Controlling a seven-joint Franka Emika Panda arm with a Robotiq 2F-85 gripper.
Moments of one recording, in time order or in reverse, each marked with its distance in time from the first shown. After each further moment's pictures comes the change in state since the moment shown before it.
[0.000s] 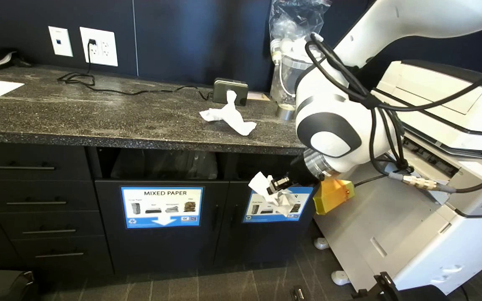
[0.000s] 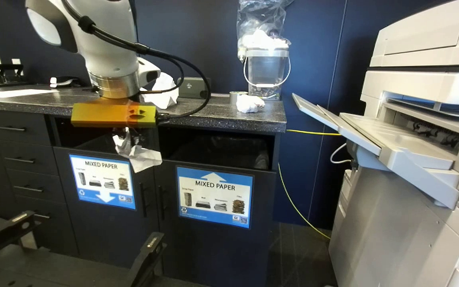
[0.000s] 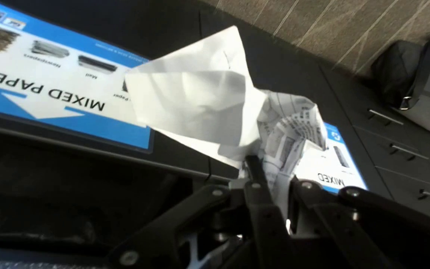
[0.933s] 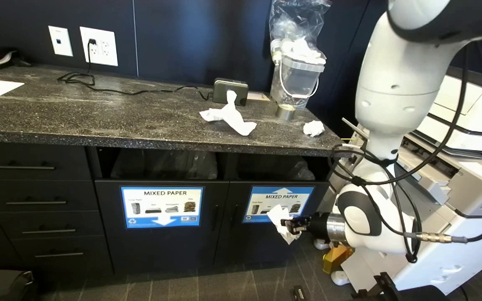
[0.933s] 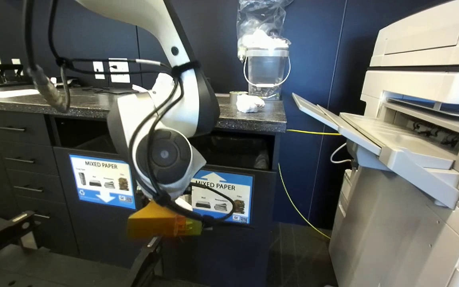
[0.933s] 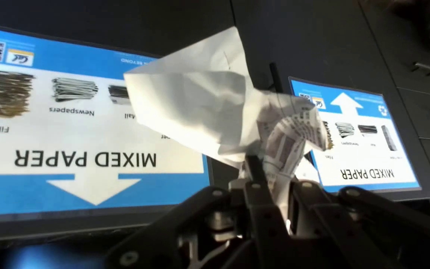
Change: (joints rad) arm 0.035 0.525 -0.388 -0.031 0.361 -0.938 -0.463
